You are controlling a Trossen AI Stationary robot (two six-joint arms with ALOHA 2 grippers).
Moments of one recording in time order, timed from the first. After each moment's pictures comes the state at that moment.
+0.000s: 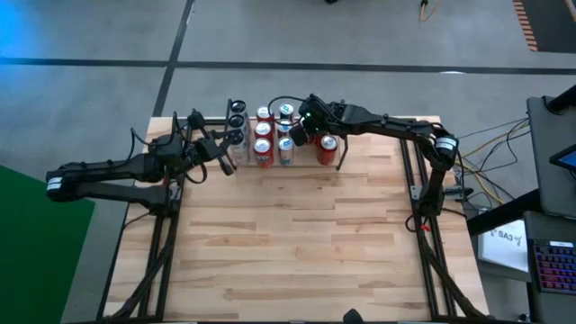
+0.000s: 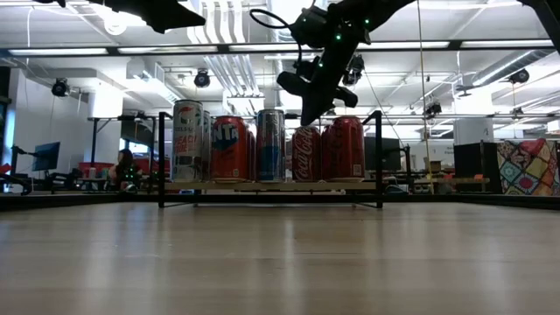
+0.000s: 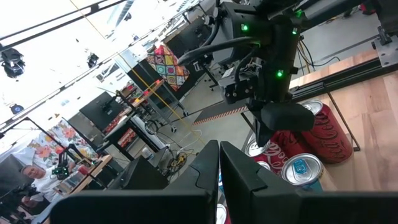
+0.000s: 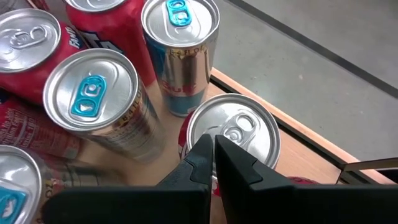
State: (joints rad) left arm 0.16 0.80 0.69 0.13 -0.45 0.67; right arm -0.43 1.84 1.59 -0.62 0.31 0.37
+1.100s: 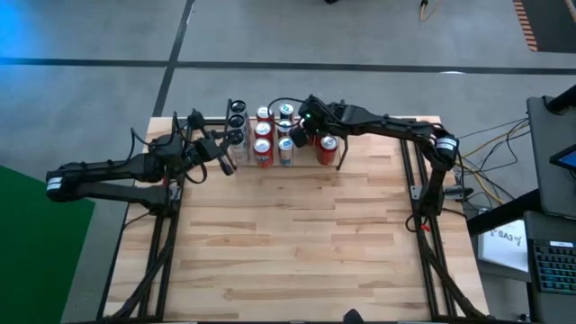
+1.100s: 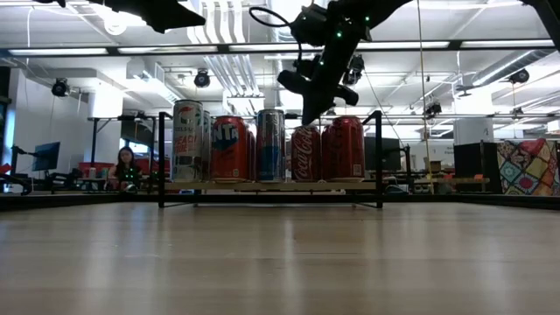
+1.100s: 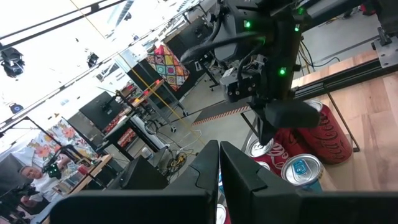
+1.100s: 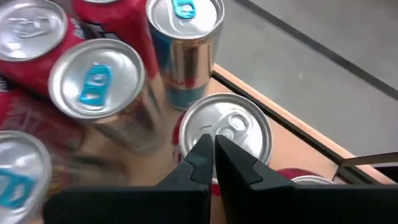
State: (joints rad) left arm 0.16 0.80 0.69 0.13 -0.45 0.66; right arm -0.42 1.83 1.60 -0.64 0.31 0.37
